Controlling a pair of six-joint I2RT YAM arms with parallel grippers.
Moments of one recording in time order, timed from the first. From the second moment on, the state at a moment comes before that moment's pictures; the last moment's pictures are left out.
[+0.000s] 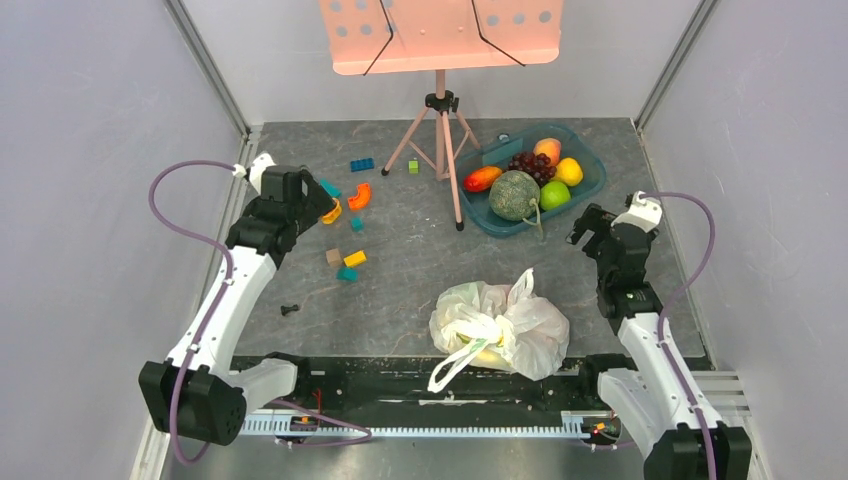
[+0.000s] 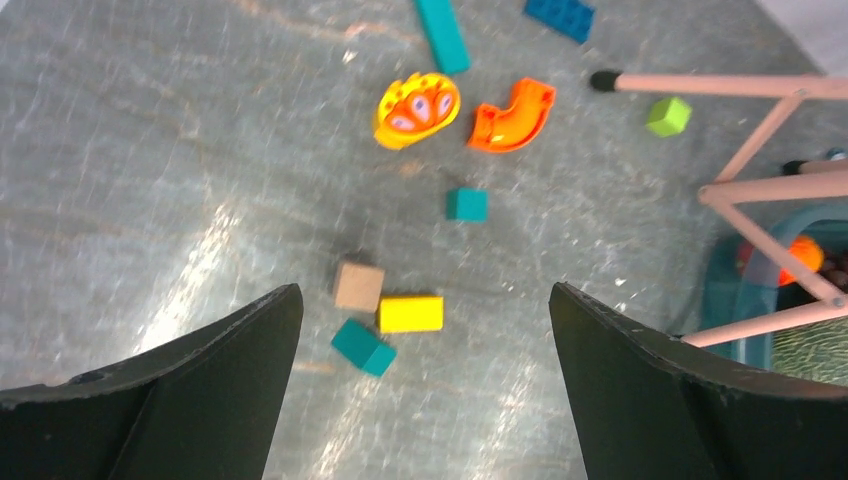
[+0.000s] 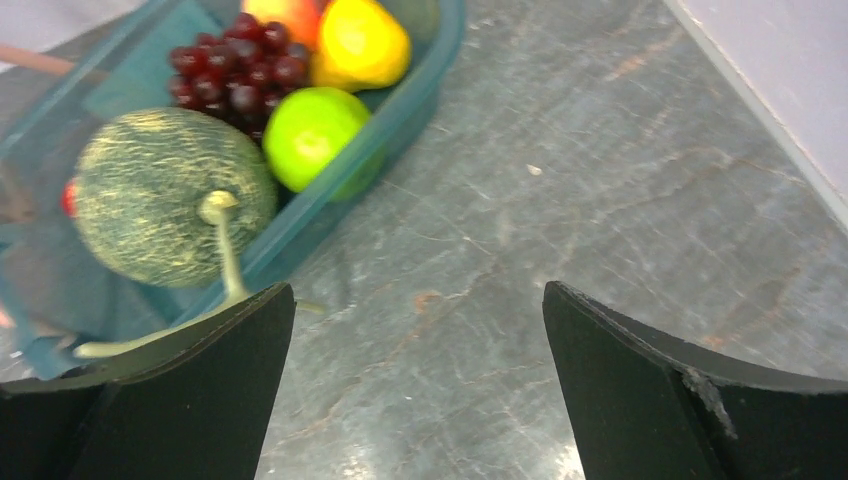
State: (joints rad) left arm -0.19 1.13 1.05 -0.58 -0.34 -0.68; right arm 0.03 0.81 0.48 -0.02 0.31 0.32
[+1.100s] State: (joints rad) left arm -0.71 1.04 0.99 -0.64 0.08 -0.82; right arm -0.04 0.73 0.73 -0.47 -0.02 0.20
